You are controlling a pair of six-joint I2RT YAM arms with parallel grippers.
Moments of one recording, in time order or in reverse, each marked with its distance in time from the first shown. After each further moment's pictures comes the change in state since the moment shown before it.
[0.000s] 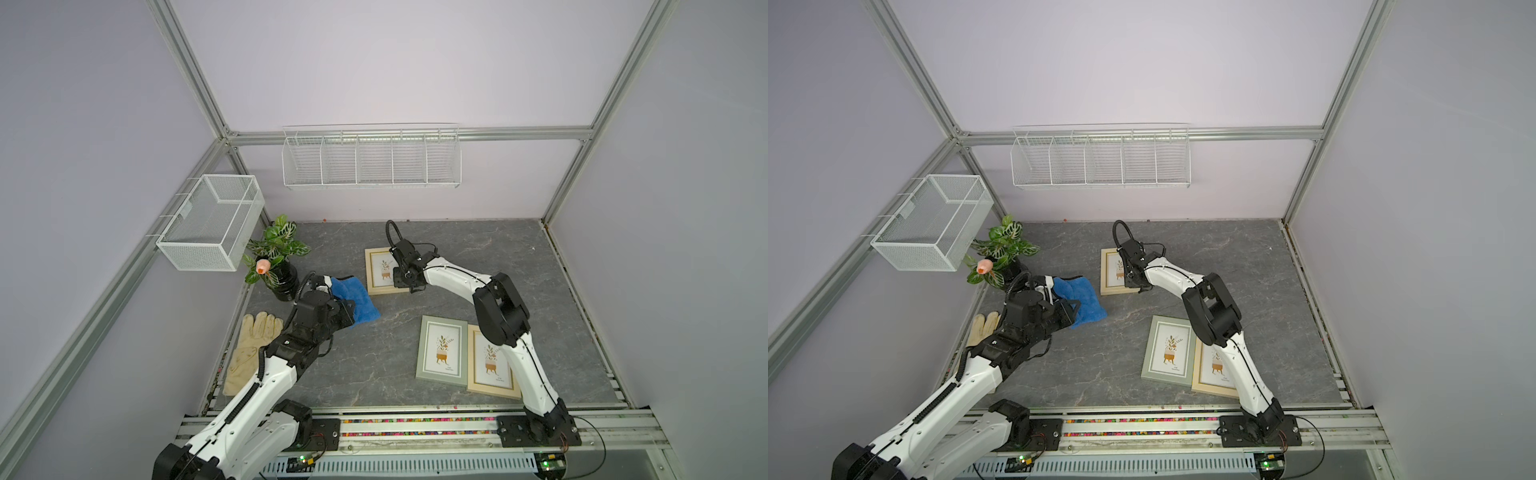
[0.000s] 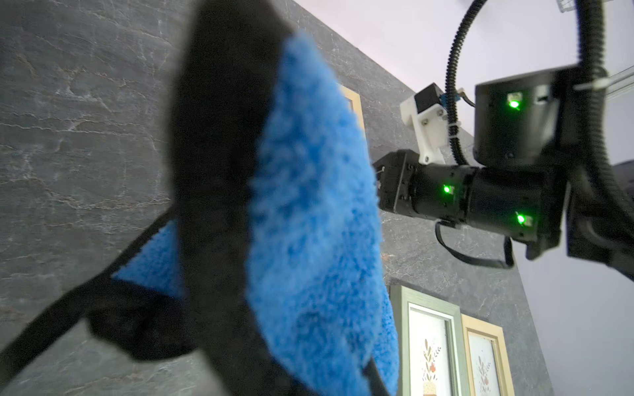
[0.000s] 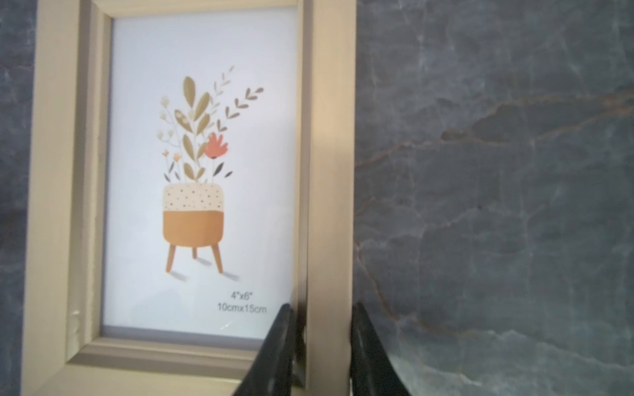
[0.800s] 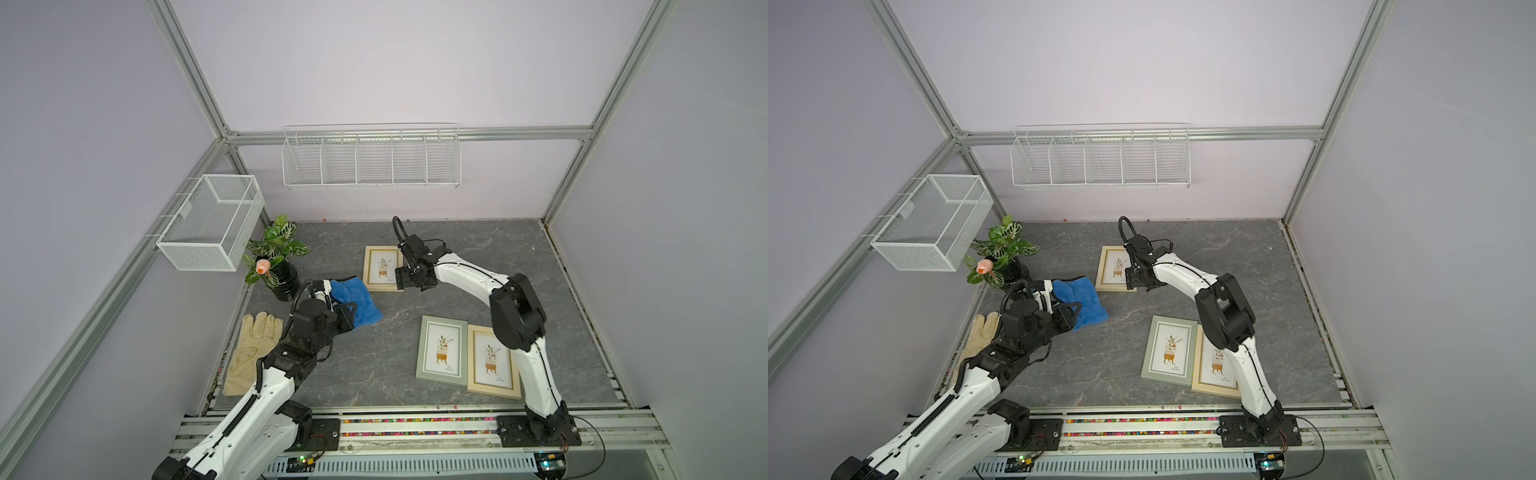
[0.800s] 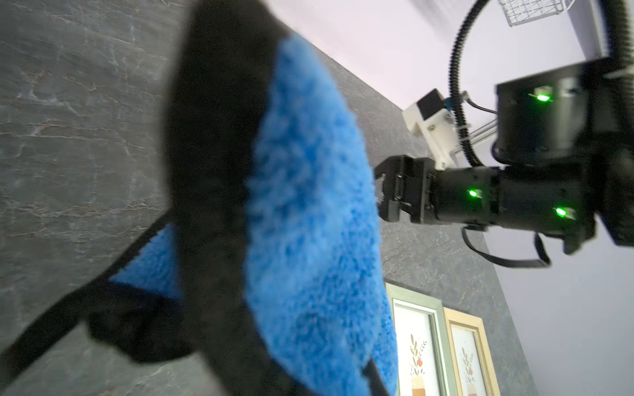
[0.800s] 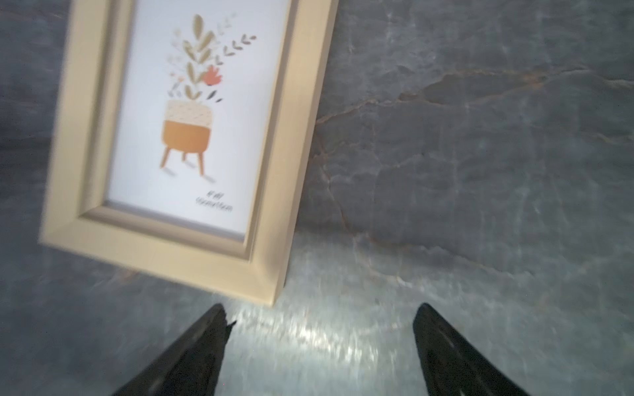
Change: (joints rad) left arm 0.000 -0.034 -0.084 0.138 0.059 -0.005; right arm -0.006 -0.323 -0.302 -0.021 -0.077 -0.073
